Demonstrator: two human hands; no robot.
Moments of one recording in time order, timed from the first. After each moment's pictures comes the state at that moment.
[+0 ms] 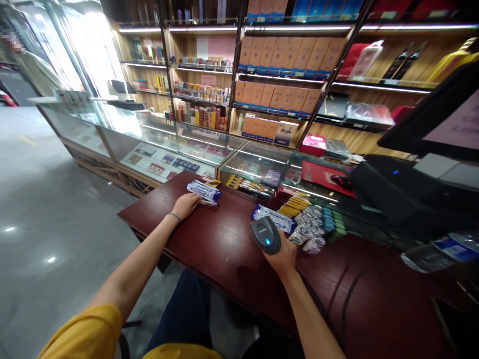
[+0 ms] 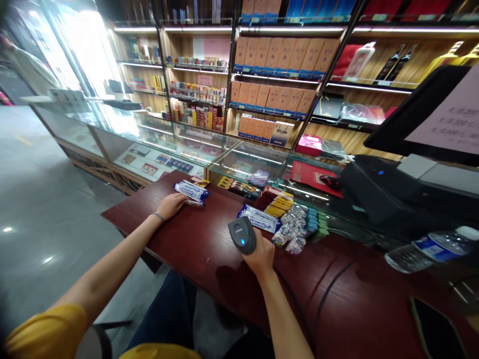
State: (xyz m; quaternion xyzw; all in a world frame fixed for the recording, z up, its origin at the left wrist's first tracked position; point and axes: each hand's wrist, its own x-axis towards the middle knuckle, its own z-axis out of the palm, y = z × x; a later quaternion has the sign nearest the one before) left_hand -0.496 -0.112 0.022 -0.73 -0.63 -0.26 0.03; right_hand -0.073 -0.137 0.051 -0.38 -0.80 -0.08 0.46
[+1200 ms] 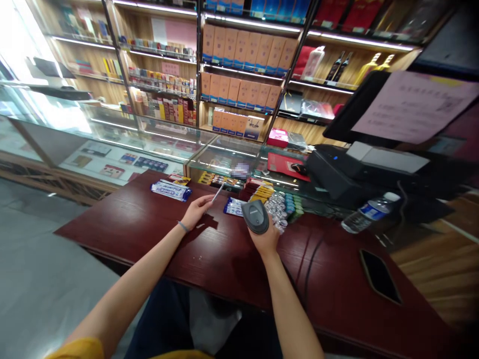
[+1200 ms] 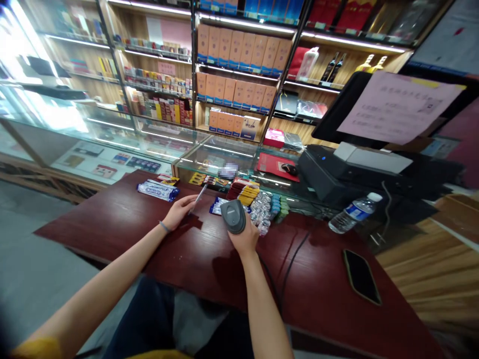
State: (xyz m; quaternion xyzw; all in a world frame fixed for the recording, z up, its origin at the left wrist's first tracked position) left_hand -0.318 -0.089 0.037 -0.52 -0.44 -0.58 -0.45; right_hand -0.042 -0.122 0.051 -0.52 -0.69 -0.07 0.50
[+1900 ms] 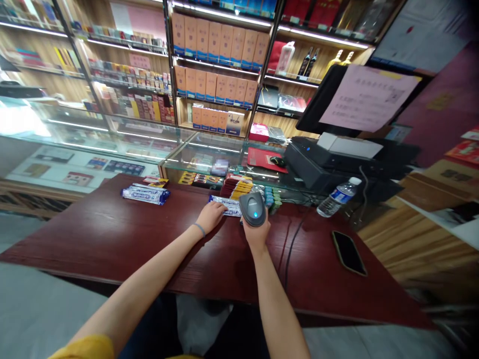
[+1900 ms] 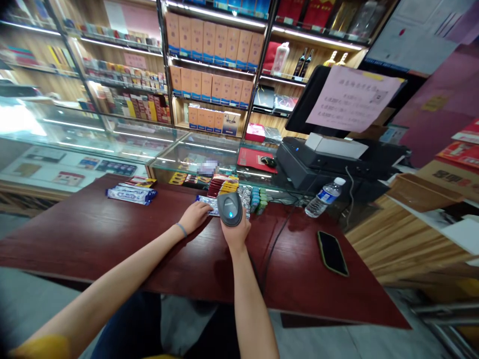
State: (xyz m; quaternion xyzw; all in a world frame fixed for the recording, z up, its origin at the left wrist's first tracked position) left_hand -0.214 -0.057 0.018 -0.86 -0.43 -0.29 -0.03; right_hand -0.017 -0.111 0.047 -0.55 -0.59 -0.02 0.59
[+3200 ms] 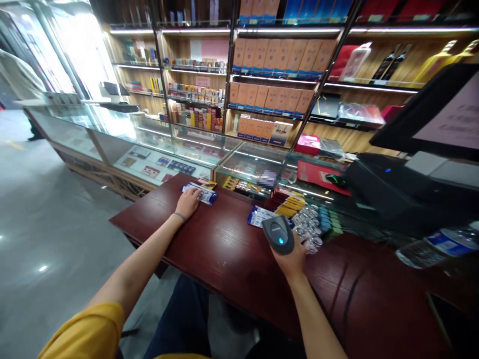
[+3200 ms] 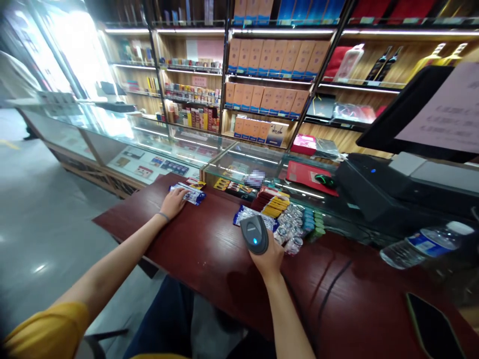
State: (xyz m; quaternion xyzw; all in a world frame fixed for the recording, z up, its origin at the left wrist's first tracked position) left_hand -0.476 -0.080 0.023 -0.69 -0.67 -0.26 0.10; right_hand -0.048 -0.123 0.042 -0.44 -0.74 -0.09 0.50
